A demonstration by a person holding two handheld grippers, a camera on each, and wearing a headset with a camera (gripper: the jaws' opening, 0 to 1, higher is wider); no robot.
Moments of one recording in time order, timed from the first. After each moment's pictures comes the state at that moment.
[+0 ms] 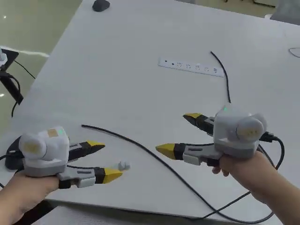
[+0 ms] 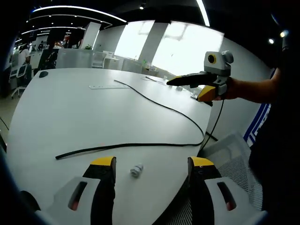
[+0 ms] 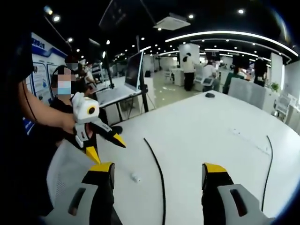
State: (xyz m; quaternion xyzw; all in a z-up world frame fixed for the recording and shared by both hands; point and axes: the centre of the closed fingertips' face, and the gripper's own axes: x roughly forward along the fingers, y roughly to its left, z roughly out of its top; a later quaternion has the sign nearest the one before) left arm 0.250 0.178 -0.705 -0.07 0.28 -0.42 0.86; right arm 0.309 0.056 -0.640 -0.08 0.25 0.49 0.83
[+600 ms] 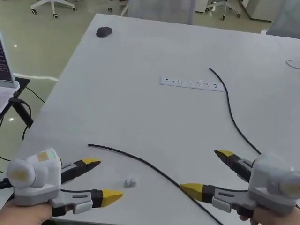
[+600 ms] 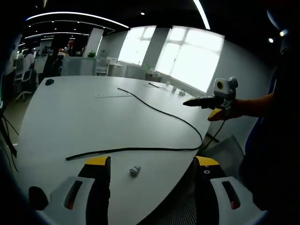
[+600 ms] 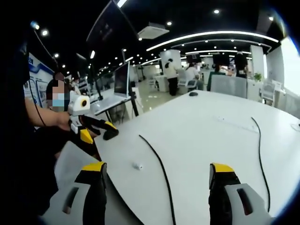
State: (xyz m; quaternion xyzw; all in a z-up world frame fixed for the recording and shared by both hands) left arm 0.233 0.194 -0.676 -0.07 0.26 -0.39 0.88; right arm 0.262 -0.003 -0.653 -0.03 0.25 0.43 0.87
